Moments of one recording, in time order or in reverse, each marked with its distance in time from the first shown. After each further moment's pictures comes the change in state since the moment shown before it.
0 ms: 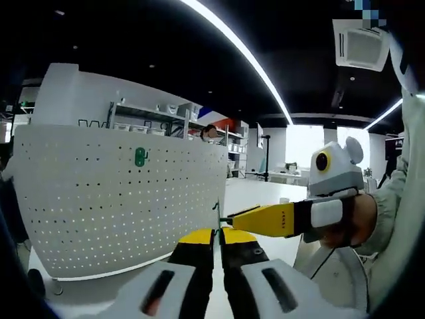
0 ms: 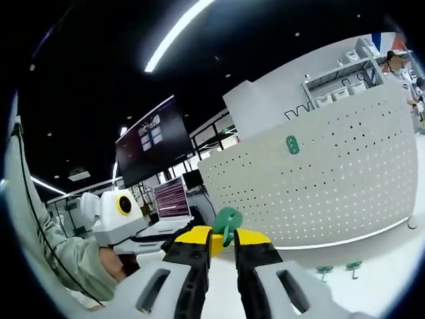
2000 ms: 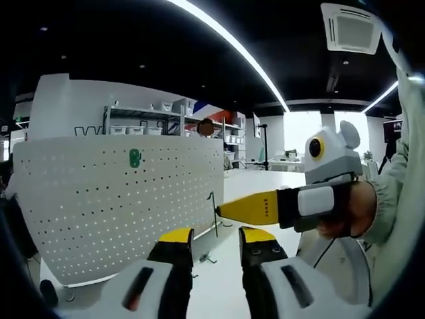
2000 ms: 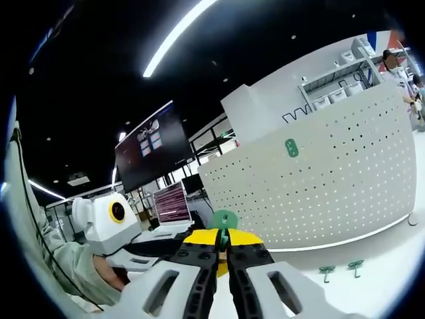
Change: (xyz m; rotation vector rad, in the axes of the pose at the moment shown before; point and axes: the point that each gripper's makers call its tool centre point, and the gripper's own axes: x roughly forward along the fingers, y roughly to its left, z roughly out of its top) left arm -0.006 -0.012 -0.007 0.091 0.056 0.007; right arm -0.002 0.005 0.002 0.002 -0.025 -0.007
